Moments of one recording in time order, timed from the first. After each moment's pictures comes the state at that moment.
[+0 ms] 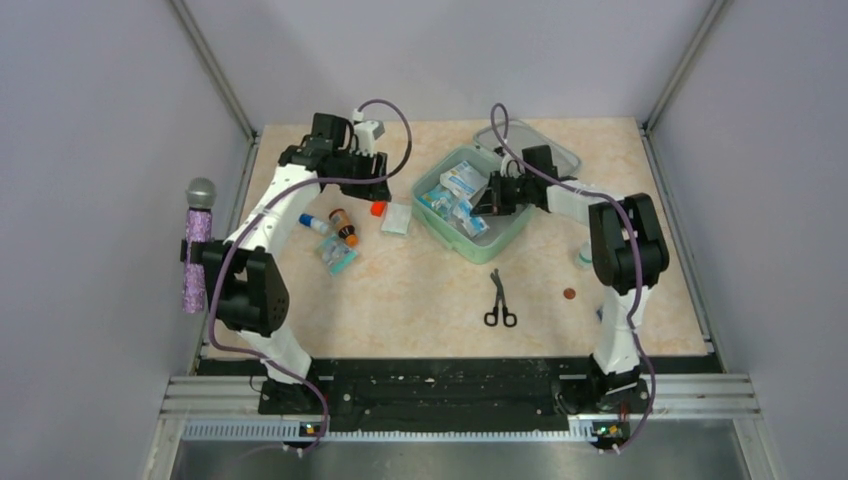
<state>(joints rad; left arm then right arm) -0.21 1.73 1.57 -0.73 0.40 0.03 0.27 1.99 1.32 -0.09 -0.75 0.31</state>
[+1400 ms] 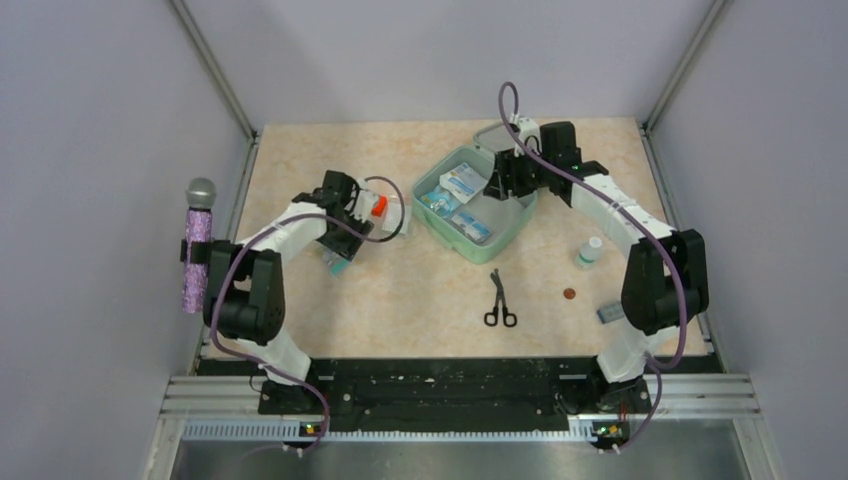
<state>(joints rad) -0.20 1.66 1.14 -0.68 -0.04 0.32 0.28 1.70 1.35 -0.32 -0.48 0.05</state>
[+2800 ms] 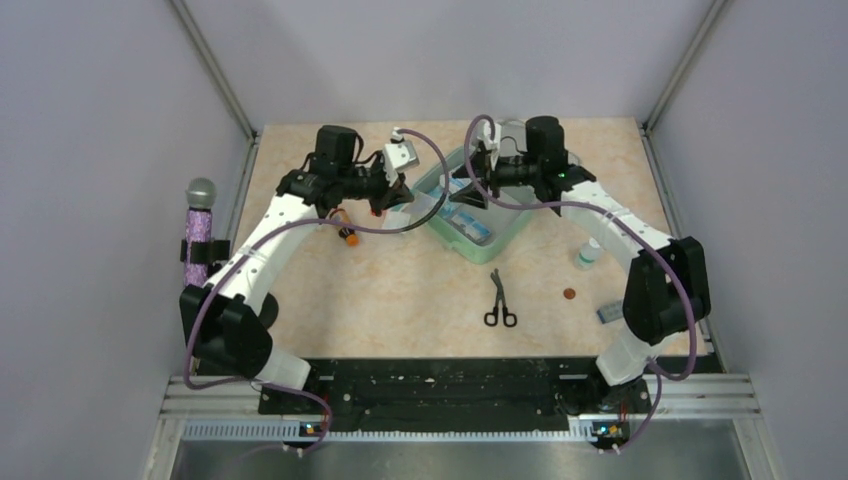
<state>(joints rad) -0.35 1.46 1.37 -0.57 0.69 0.58 0.37 1.65 1.32 -0.09 -1.00 -0.41</state>
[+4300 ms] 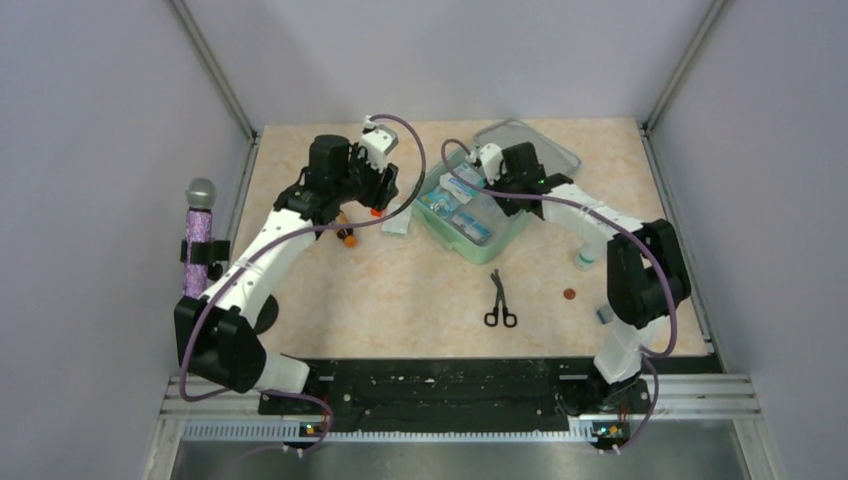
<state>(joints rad) -0.34 1.41 1.25 -0.34 0.27 0.22 0.42 1.75 1.31 -0.33 -0.05 -0.38</state>
